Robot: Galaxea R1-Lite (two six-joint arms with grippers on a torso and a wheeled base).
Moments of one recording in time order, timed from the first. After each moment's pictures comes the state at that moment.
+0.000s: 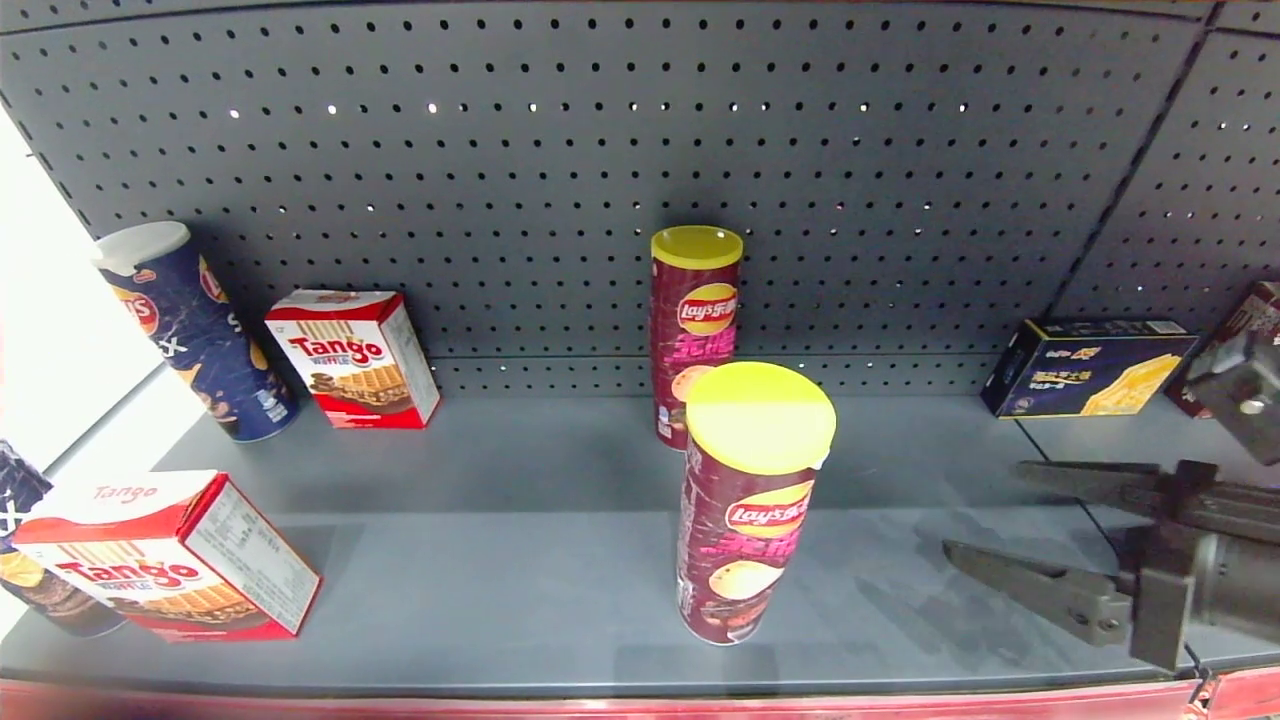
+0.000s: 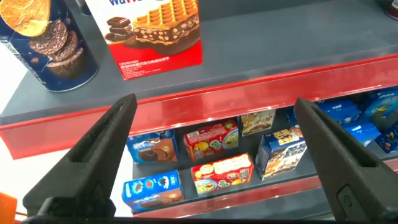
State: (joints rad) left arm 0.00 0.00 0.00 0.02 -0.16 0.09; right arm 0.54 1.16 -0.61 -0.26 0.14 -0.08
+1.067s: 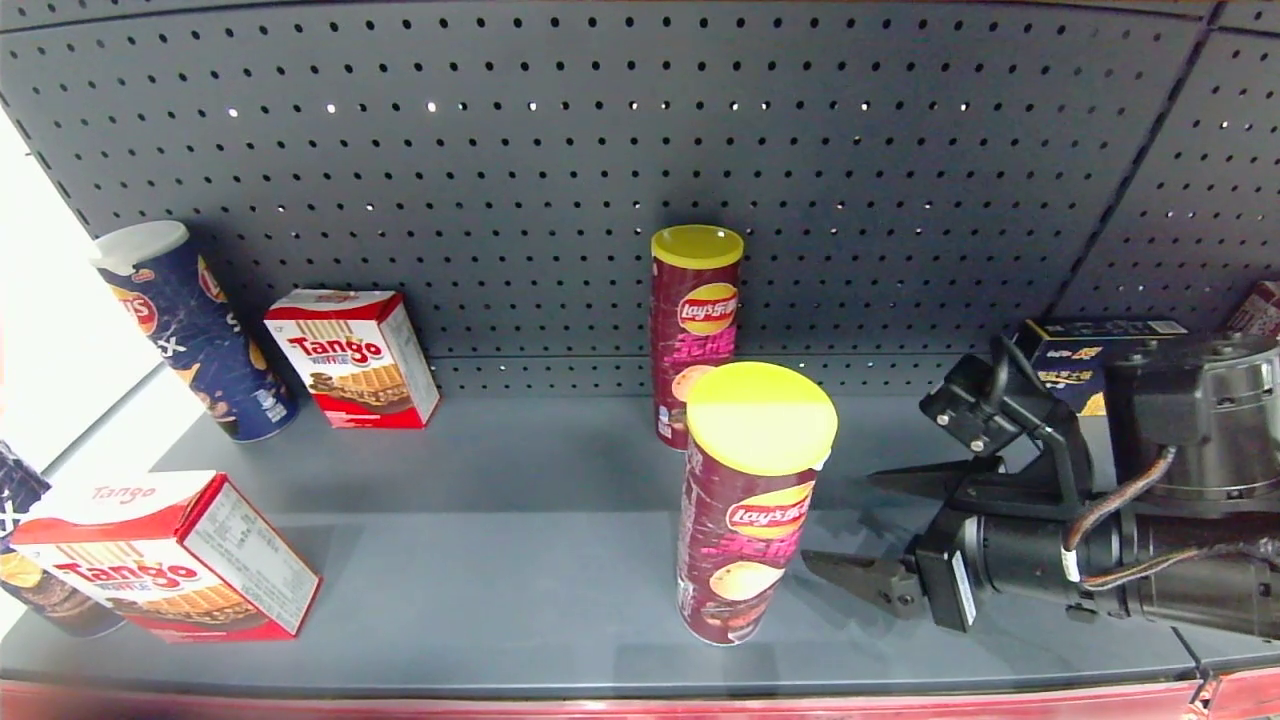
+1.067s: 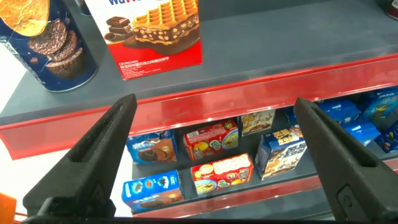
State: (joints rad) left arm 0.00 0.00 0.00 0.02 -0.16 0.09; right arm 0.63 1.47 -0.75 -0.28 0.12 -0.11
